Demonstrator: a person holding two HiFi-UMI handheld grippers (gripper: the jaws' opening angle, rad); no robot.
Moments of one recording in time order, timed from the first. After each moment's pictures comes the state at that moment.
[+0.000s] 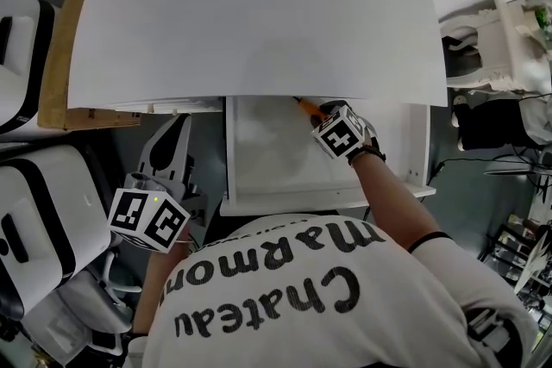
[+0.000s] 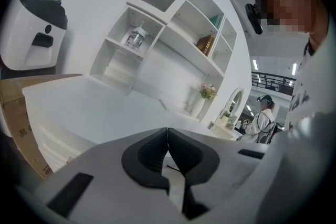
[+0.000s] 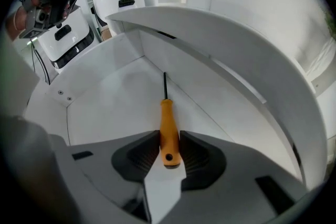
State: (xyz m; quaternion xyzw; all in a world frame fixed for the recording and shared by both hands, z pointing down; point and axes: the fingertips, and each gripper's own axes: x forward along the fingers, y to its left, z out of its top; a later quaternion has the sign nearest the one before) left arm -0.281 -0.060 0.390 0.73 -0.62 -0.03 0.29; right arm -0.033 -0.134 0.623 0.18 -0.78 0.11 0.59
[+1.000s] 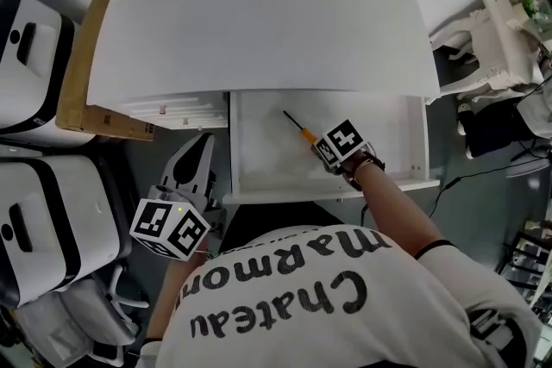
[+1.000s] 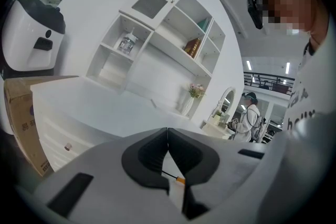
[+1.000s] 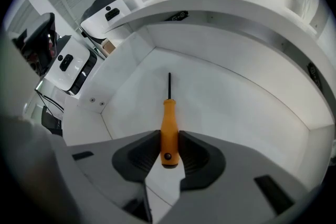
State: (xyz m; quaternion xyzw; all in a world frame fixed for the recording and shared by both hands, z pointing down) left arm -0.229 0.001 0.374 0.75 -0.61 -0.04 0.27; right arm -0.008 -0.044 0.617 0.17 -0.75 0.30 0.57
